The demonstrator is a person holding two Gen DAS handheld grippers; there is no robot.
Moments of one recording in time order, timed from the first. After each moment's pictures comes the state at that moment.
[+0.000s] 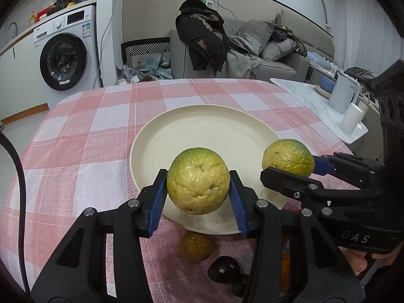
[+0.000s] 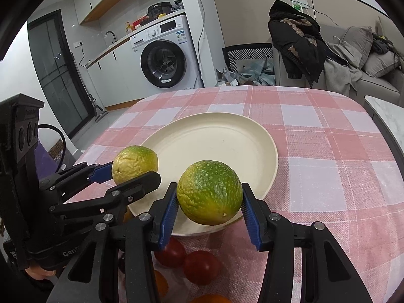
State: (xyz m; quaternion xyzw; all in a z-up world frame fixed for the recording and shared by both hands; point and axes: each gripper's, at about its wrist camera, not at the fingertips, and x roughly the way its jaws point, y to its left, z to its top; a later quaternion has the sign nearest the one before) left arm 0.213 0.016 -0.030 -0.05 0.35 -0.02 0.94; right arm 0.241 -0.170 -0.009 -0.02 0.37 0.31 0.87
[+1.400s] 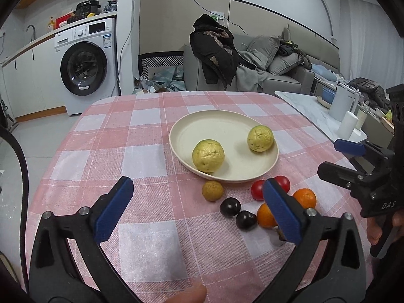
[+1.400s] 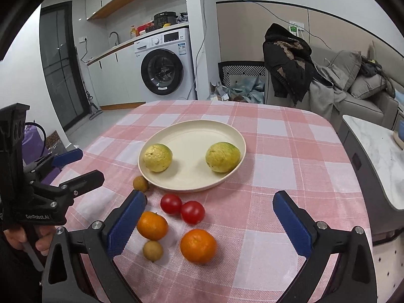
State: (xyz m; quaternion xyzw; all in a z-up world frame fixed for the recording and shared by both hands) left arm 0.090 0.028 0.011 -0.04 0.31 0.02 0.95; right arm 0.165 -0.219 0.029 -0.06 0.33 0.29 0.90
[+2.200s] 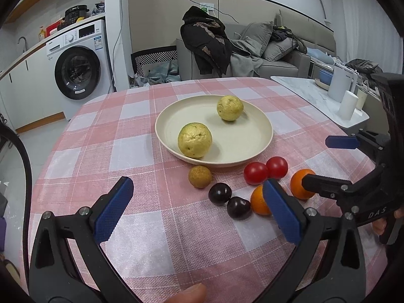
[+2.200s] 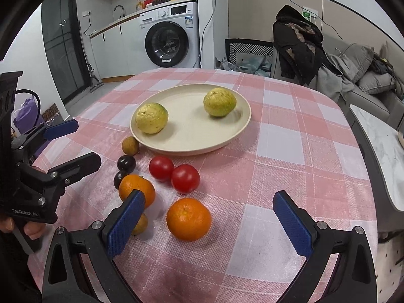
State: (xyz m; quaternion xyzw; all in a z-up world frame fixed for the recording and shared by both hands) left arm 0.100 0.000 -0.010 -0.01 0.33 0.01 0.94; right arm 0.170 -0.217 -0.007 -0.11 0.38 0.29 0.87
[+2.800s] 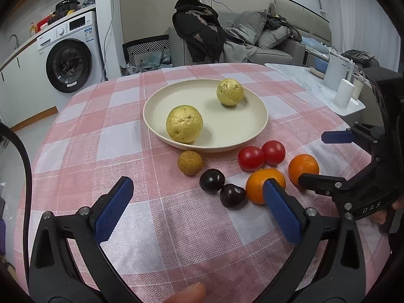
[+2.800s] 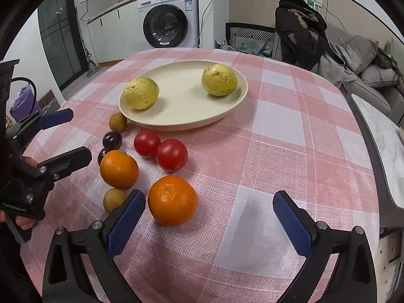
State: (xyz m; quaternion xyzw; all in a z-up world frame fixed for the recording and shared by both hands) left arm 0.111 -0.004 -0.028 0.00 0.36 -0.01 0.93; right arm 0.178 -0.220 -0.027 -0.14 0.43 0.29 0.85
